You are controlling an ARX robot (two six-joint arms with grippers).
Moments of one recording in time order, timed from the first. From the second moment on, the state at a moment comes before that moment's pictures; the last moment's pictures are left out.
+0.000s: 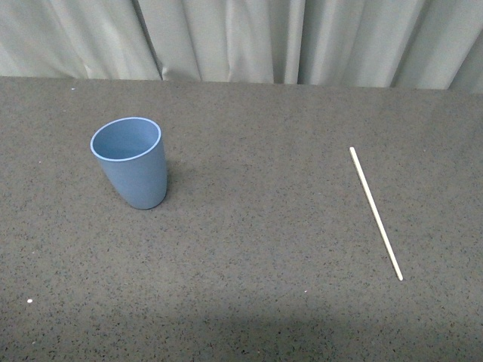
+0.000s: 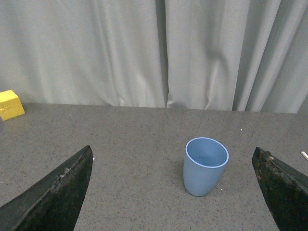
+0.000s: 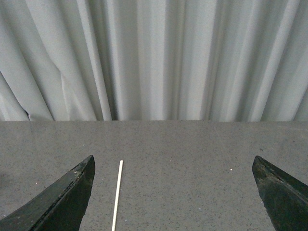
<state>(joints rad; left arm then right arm) 0.00 0.00 0.02 0.00 0.00 0.00 0.00 0.00 0.01 0.00 0.00 0.00</state>
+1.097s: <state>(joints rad) 0.00 0.00 0.02 0.00 0.00 0.00 0.11 1.93 0.97 -0.17 0.03 -0.03</state>
